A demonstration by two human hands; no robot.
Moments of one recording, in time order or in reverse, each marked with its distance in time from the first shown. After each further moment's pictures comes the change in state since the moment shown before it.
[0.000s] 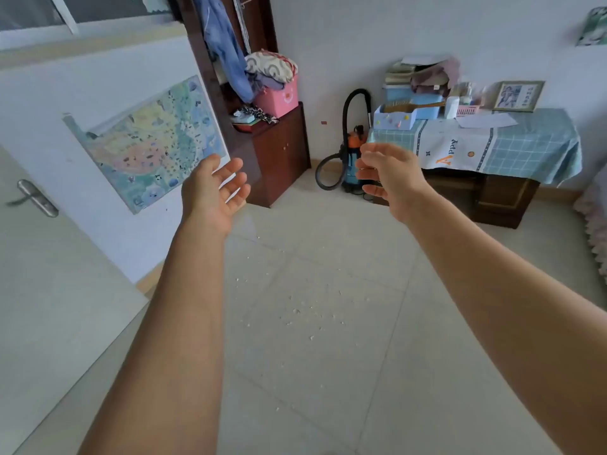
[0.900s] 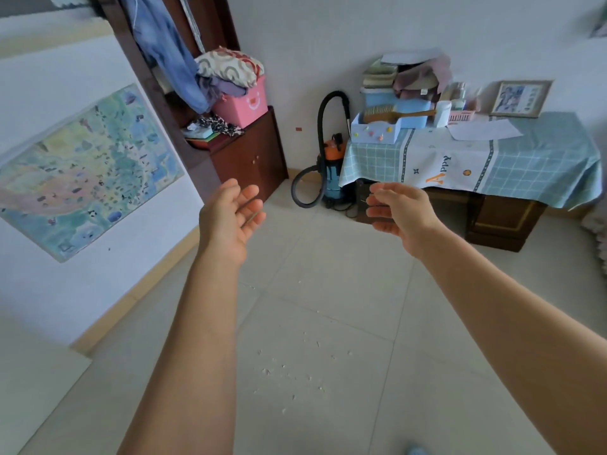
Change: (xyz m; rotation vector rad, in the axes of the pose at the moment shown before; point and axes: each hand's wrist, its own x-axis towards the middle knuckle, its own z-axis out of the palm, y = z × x) left_hand 0.253 -0.118 0.241 0.011 -0.007 -0.097; right_hand 0.331 0.051 -0.108 0.024 0.101 0.178
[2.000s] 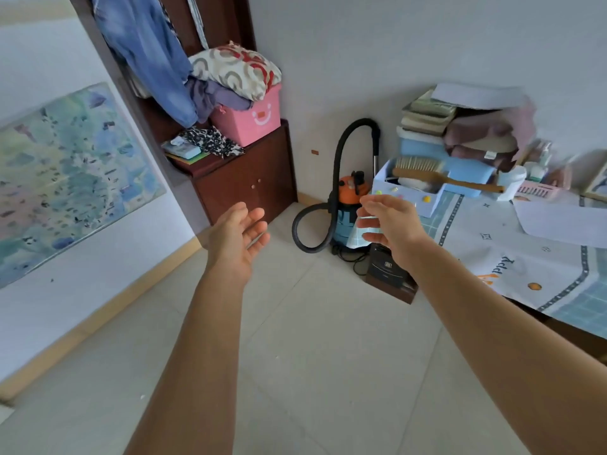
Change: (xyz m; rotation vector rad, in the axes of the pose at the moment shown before) left_hand 0.420 -0.051 0.252 -0.046 0.205 -0.052; right_hand 0.522 -0.085 0.051 -0.119 -0.174 0.005
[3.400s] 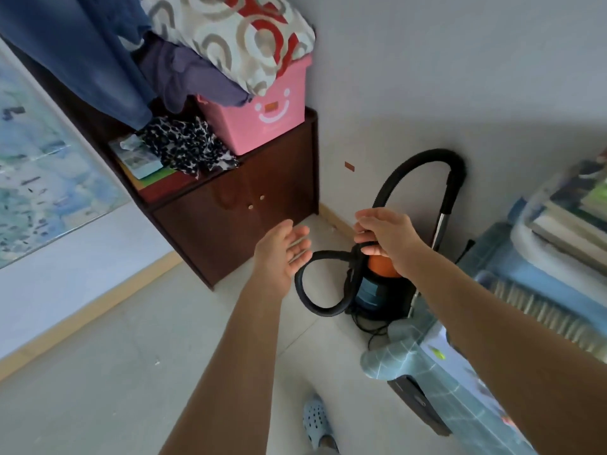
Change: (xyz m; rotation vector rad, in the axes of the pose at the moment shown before) left_hand 0.548 -0.055 0.288 -0.065 0.112 -0.259; right_hand 0.643 -0.025 0.111 -0.194 -0.264 0.220
